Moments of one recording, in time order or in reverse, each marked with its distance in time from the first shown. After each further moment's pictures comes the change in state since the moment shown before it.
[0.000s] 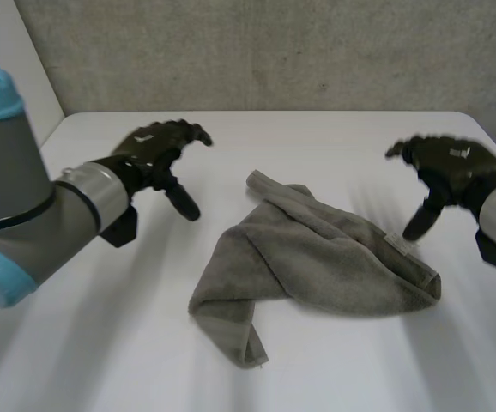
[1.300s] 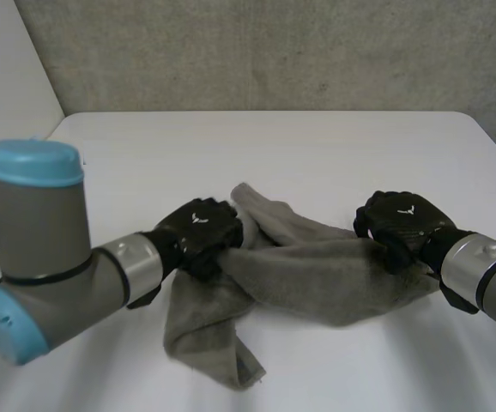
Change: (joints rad) left arm -0.072 -0.028 -0.188 -0.033 0.137 0.380; right arm 0.007 0.074 0.175 -0.129 -0.203 -0.157; left_hand 0.893 0.923 0.000 0.000 0.965; right_hand 1.073 1.027 0.000 0.000 1.087
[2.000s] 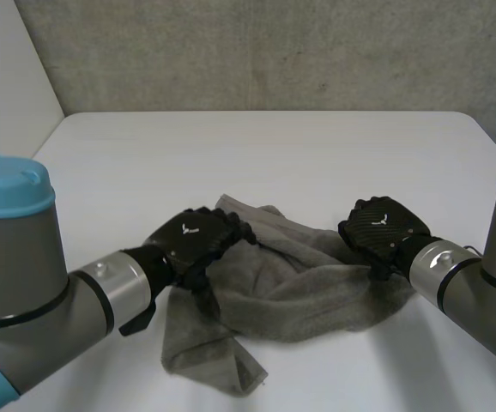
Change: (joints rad) left arm -0.013 0.143 -0.130 0.040 -0.012 -0.156; right arm 0.131 0.085 -0.055 -0.013 0.171 -0.218; left_hand -0.869 -0.904 0.000 0.000 -0.958; right_hand -0.623 -0.584 0.000 0.000 -0.650
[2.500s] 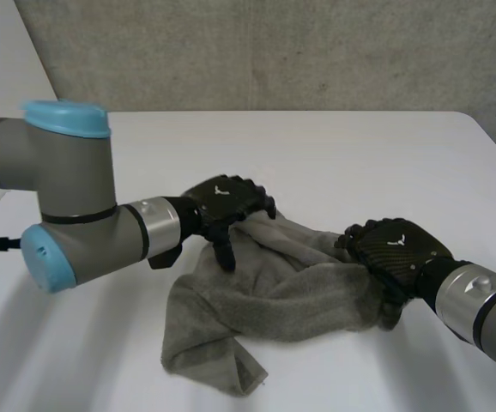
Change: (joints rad) left arm 0.021 -0.407 0.545 -0.204 0.173 0.196; right arm -0.050 -0.170 0.135 0.113 -0.068 0.100; left_hand 0.072 0.098 0.000 0.000 0.136; right_hand -0.450 -0.446 0.000 0.000 -0.438
